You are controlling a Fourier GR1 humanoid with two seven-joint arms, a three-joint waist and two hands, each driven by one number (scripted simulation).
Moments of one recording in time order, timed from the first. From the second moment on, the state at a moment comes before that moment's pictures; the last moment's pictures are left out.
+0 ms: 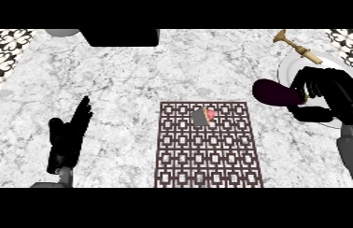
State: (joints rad) left arm 0.01 0.20 -0.08 -1.50 0.01 0.20 0.23; right arm -0.30 -0.47 -0.04 -1.47 0.69 0.08 -0.14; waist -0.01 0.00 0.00
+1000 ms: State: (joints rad) left arm -0.03 0.16 -0.07 -1.47 -0.03 0.18 0.22; right arm -0.57 -0.60 -0.29 -0.92 0.69 -0.03 -0.22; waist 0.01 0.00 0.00
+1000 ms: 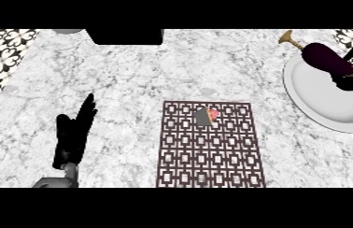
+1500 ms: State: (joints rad) left arm -0.03 0.14 -0.07 -1.47 -0.04 0.17 0.21; right arm -0.71 -0.66 -0.27 -0.47 0.77 0.00 -0.36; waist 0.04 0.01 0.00
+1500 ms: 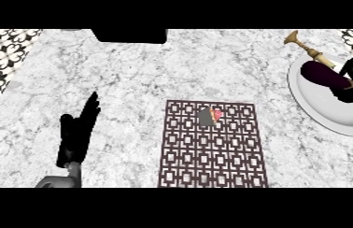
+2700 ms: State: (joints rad) left arm -0.05 0.13 -0.07 -1.48 -0.05 0.17 0.23; right arm -0.79 -0.81 -0.56 -0.14 0.47 0.44 -0.71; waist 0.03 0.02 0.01
